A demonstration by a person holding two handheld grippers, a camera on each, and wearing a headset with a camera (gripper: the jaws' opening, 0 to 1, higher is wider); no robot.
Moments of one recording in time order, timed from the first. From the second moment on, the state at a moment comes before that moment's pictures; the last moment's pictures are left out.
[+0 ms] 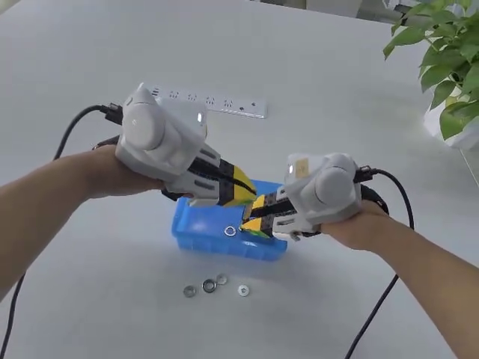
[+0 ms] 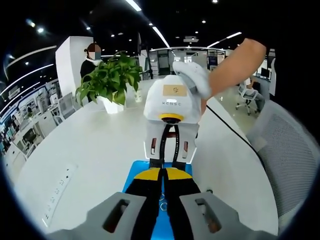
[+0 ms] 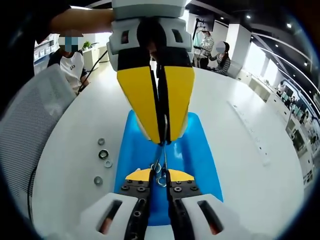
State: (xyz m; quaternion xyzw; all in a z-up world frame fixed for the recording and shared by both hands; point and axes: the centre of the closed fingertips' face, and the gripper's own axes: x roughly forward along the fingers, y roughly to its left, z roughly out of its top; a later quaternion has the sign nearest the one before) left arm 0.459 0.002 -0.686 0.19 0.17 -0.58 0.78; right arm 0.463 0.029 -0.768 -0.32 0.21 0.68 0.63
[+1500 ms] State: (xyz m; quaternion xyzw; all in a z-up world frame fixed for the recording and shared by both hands) left arm 0.414 0.018 -0.634 0.21 0.17 -0.56 0.78; right arm 0.424 0.024 -0.704 -0.28 0.19 0.66 0.67
